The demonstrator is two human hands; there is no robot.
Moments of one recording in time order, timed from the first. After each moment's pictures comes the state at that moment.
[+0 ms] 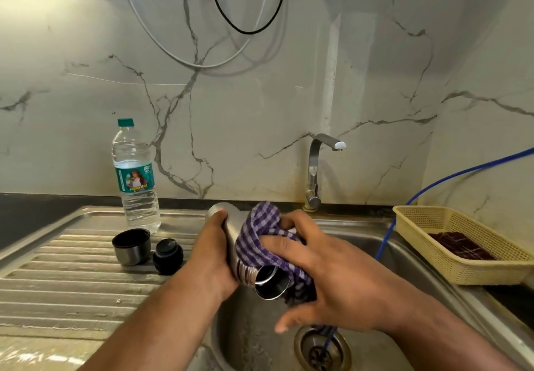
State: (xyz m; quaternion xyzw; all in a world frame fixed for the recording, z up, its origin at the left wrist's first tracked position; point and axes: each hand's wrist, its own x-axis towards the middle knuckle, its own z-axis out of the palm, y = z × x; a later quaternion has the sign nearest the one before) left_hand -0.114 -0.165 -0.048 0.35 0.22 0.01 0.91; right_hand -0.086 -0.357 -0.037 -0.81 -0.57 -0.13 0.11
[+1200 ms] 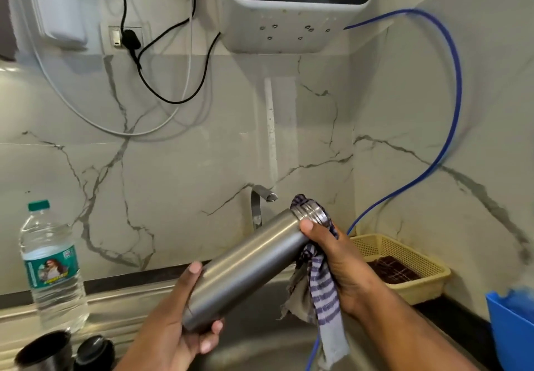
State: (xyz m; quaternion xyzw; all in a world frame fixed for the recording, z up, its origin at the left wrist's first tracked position) left_hand -0.123 -0.189 -0.039 0.53 0.01 0.09 0.84; right_hand -0.039 -0.409 -0.013 -0.53 -0.16 0.00 0.84
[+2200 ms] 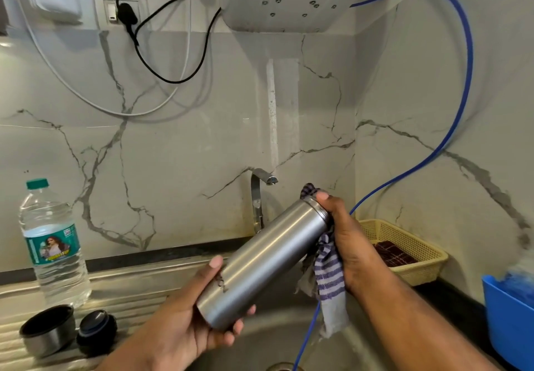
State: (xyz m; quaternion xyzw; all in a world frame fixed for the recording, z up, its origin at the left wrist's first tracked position) left_hand -0.128 -0.188 -0.053 0.57 -0.01 -0.12 0.81; right_hand -0.035 -0.414 -0.011 -0.51 -0.05 0.00 0.86
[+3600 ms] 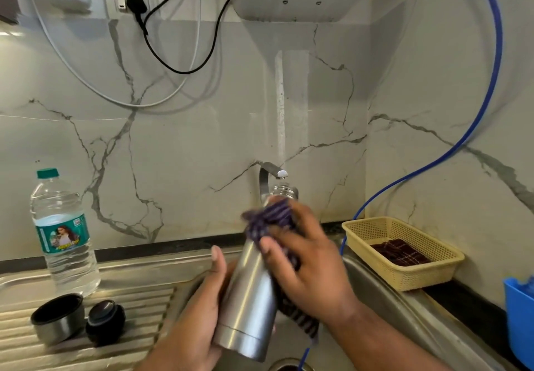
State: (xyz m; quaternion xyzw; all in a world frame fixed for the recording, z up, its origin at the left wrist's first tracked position) left_hand -0.105 -0.208 -0.076 0.54 -0.06 -0.03 0.84; right_hand -0.049 -0.374 -0.052 -0.73 -0.39 -0.40 0.38
